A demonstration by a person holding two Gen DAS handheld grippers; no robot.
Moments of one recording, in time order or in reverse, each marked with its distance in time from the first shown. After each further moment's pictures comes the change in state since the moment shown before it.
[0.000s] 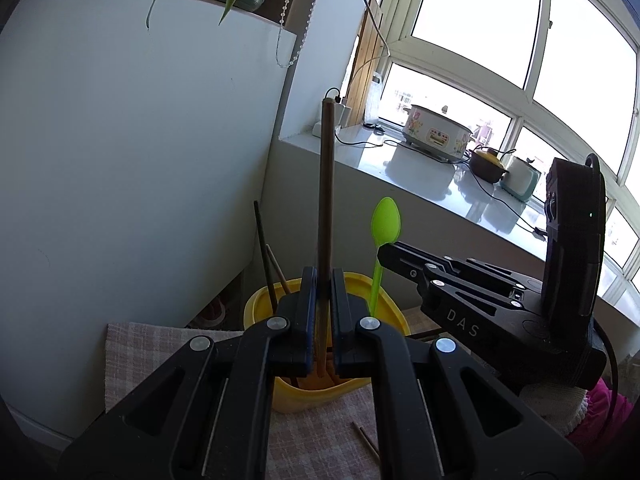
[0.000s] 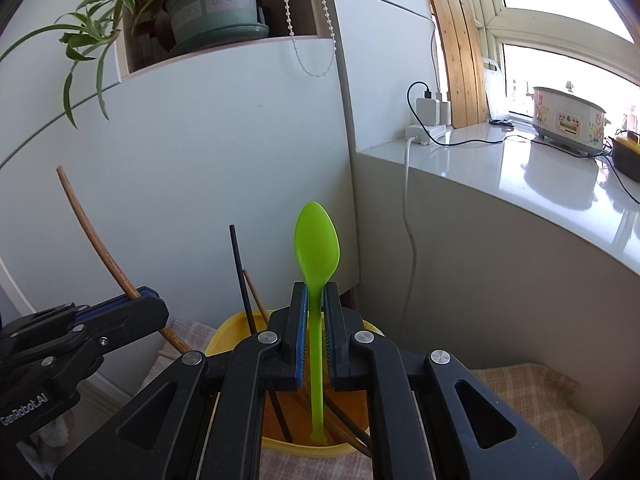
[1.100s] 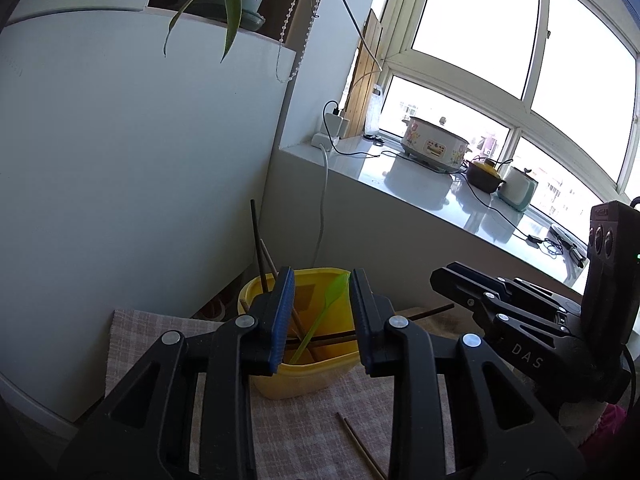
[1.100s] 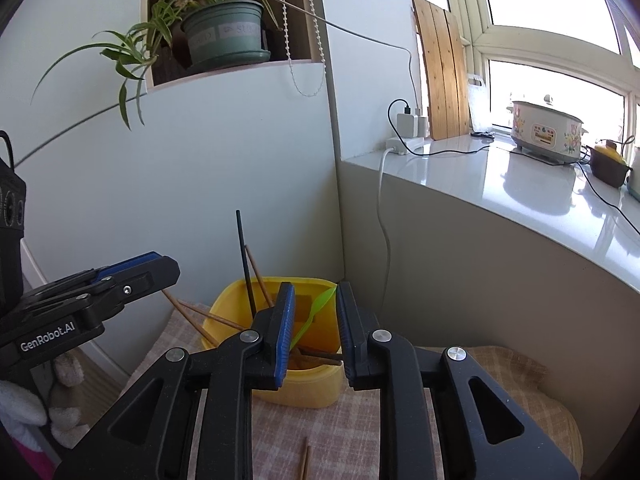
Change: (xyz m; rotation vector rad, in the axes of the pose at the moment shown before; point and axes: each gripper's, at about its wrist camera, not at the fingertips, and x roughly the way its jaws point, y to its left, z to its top) left arm -0.036 -0.016 -0.009 -0.016 -0.050 0.013; right arm -0.070 -0.008 -0.020 -0.030 -0.058 -0.019
